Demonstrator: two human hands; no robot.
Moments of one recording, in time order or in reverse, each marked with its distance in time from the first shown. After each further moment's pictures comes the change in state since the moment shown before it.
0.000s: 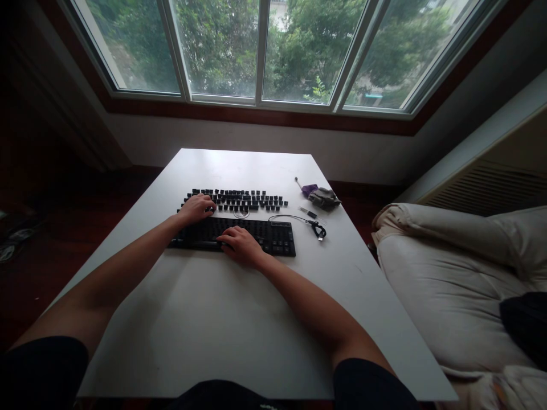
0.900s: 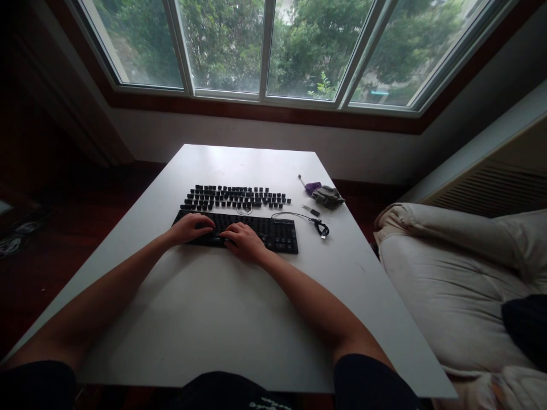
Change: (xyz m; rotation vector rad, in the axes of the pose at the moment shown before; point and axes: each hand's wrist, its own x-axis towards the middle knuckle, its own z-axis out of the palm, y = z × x) left_hand -0.083 0.048 -0.024 -0.575 0.012 -0.031; right_hand 0.001 0.001 0.003 0.009 0.011 -0.002
